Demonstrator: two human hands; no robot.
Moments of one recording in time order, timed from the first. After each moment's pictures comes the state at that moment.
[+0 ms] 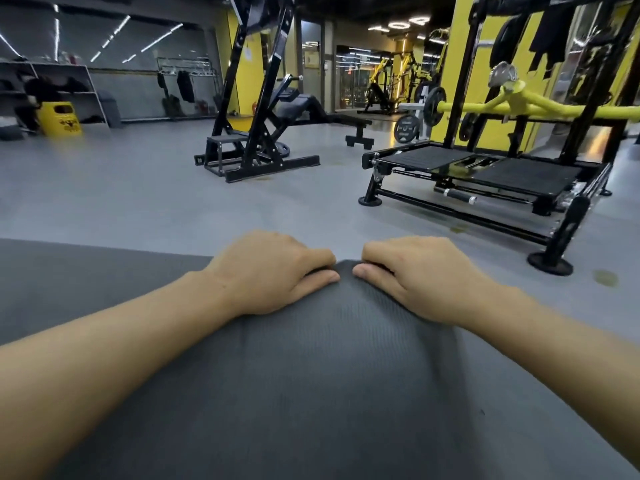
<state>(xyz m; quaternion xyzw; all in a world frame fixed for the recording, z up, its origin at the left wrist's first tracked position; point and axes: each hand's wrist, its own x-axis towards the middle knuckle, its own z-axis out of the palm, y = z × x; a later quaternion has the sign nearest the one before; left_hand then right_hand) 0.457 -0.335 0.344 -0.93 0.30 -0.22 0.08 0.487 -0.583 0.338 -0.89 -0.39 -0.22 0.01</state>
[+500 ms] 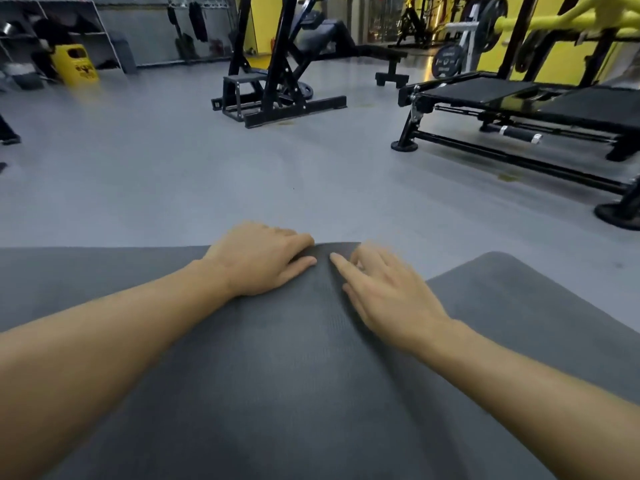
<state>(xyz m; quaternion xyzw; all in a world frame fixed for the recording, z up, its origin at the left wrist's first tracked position) 0.506 -0.251 0.224 -0.95 0.23 -0.16 0.15 0.522 -0.491 0.161 -0.87 -0.39 -0.29 0.08</state>
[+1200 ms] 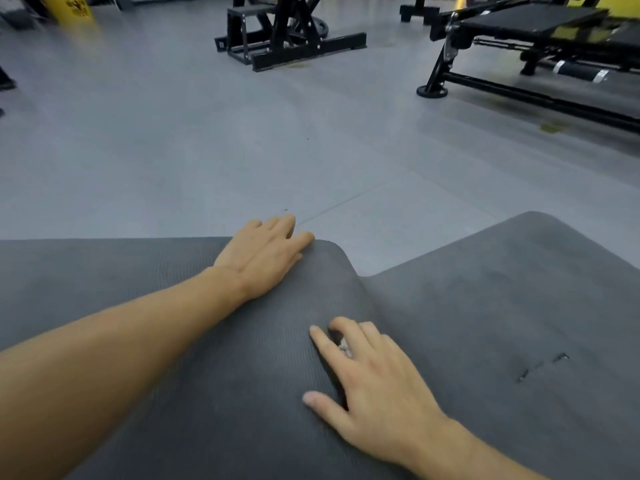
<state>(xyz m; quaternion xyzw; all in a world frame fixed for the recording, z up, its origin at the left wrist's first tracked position) 0.512 -0.213 0.114 -0.98 0.15 -0.09 0.11 0.414 -0.463 0.066 -0.91 -0.39 -0.04 0.15</state>
